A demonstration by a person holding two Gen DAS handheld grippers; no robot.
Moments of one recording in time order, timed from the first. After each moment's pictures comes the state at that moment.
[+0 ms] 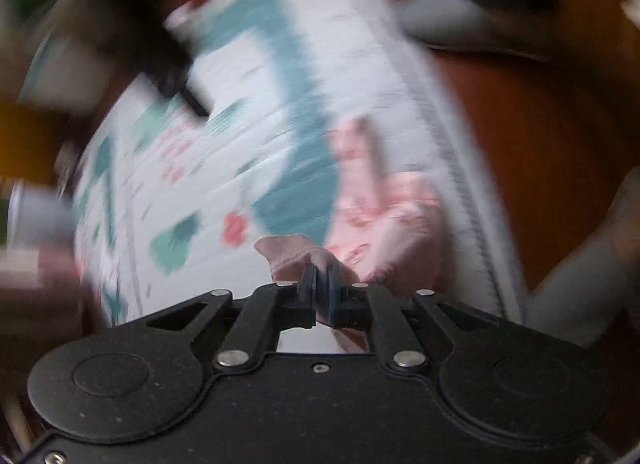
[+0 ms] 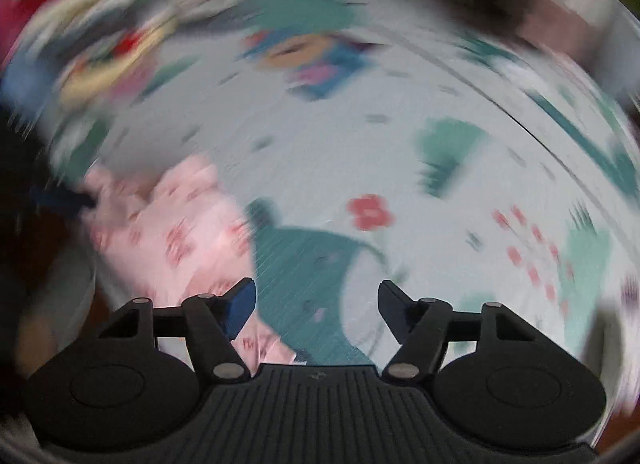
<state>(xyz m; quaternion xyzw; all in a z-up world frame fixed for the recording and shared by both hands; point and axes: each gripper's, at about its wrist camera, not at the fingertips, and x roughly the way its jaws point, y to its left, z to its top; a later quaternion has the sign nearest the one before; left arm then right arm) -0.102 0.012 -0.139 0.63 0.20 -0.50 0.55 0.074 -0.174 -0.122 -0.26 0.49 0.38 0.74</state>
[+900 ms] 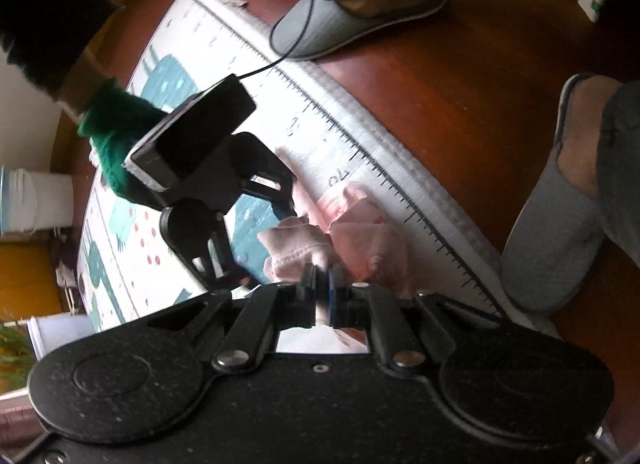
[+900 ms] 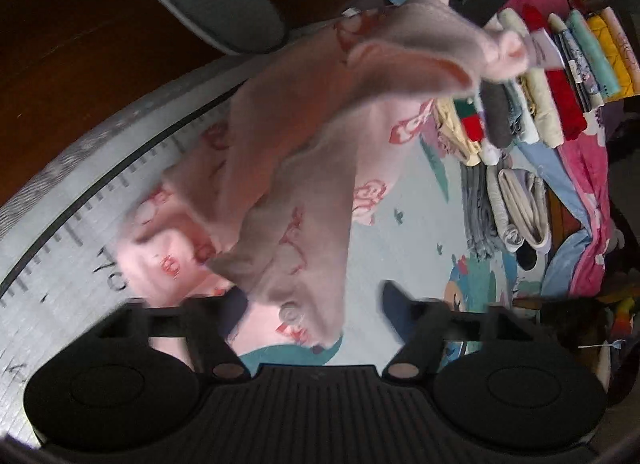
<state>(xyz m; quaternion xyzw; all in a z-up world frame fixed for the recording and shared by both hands) -0.148 0.026 -0.144 0.70 0.12 -0.53 0.47 -0.072 -0.115 -0.279 -0.65 -0.03 0.58 0.49</state>
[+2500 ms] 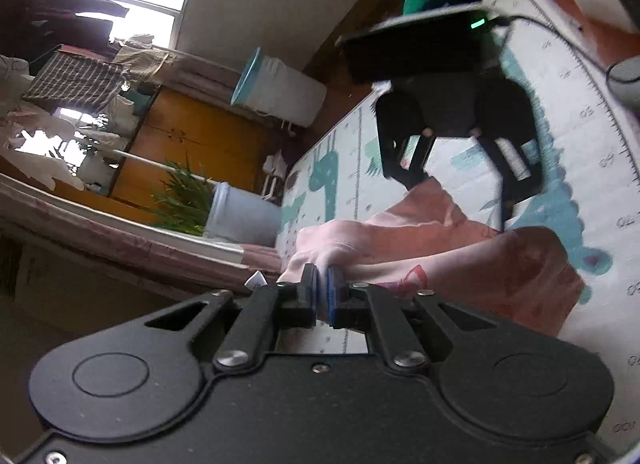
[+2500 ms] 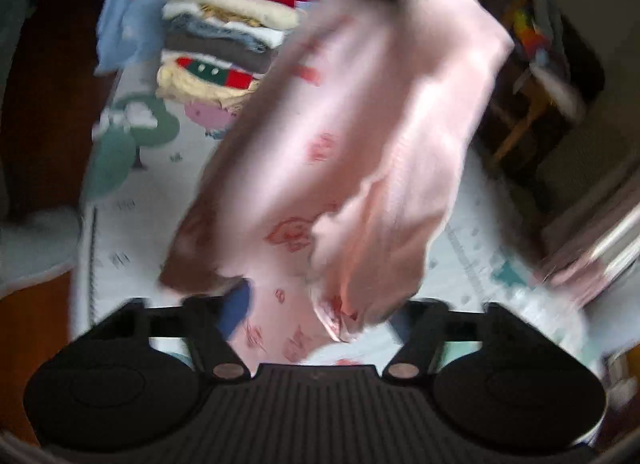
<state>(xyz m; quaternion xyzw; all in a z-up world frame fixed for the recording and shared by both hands) -0.034 0.011 -0.026 0.58 0.05 -0.29 0.76 0.029 -0.124 -0.079 -0.36 0.26 0.48 0.76</state>
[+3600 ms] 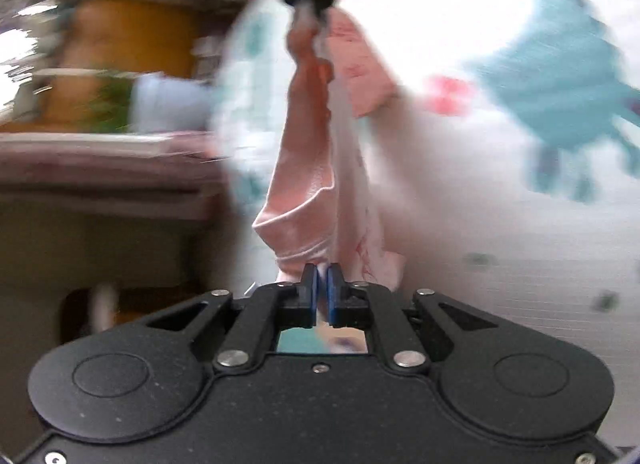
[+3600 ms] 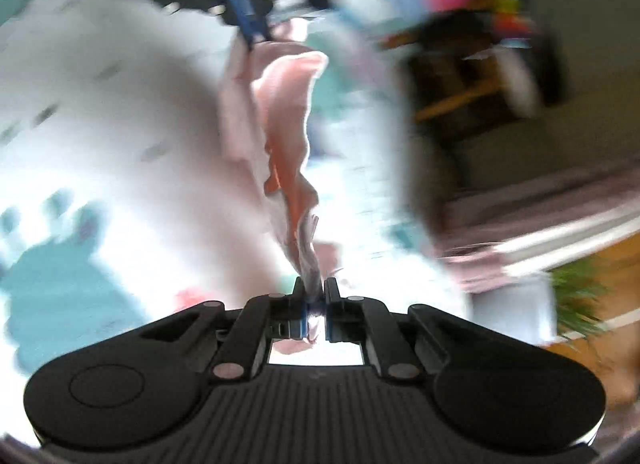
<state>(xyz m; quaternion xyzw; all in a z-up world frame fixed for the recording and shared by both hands) 0.097 0.004 -0.221 0.67 0.21 -0.25 0.67 0.098 -0.091 -0.180 -0.59 0.22 0.33 0.70</state>
